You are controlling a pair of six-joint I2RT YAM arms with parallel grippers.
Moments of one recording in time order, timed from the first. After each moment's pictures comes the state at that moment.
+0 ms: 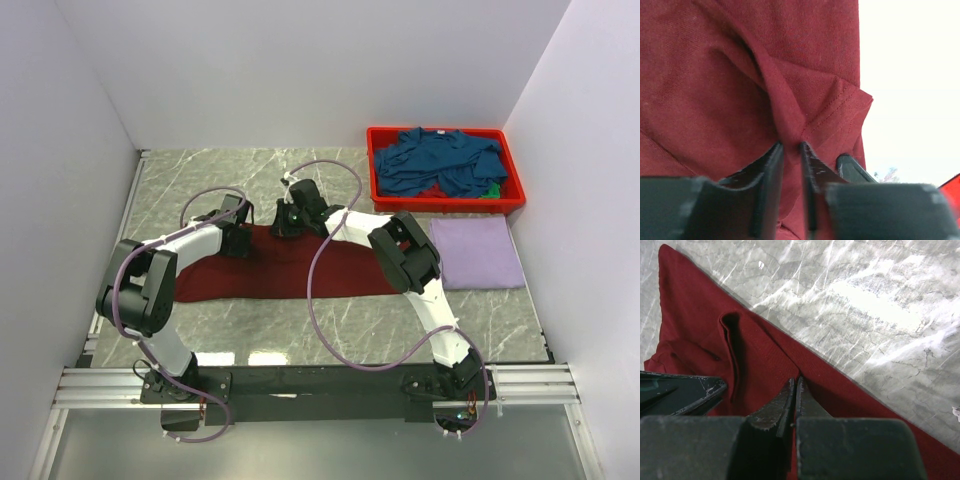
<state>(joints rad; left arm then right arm) -0.32 1.68 0.98 -0.41 -0.31 -1.65 0.69 2.35 1.68 0.05 -0.27 0.53</state>
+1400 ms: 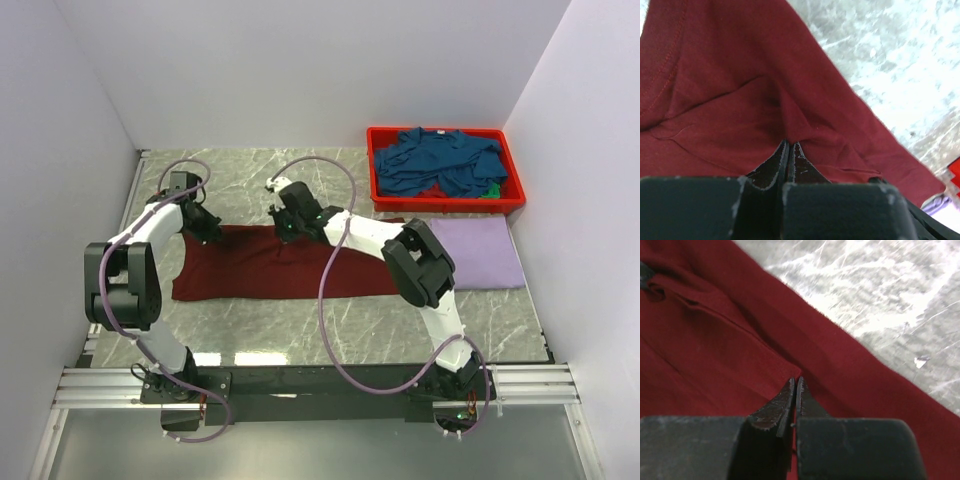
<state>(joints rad) 0.00 1.68 1.15 -0.57 0.04 -0.91 0.78 2.16 1.59 -0.11 -0.07 0.20</state>
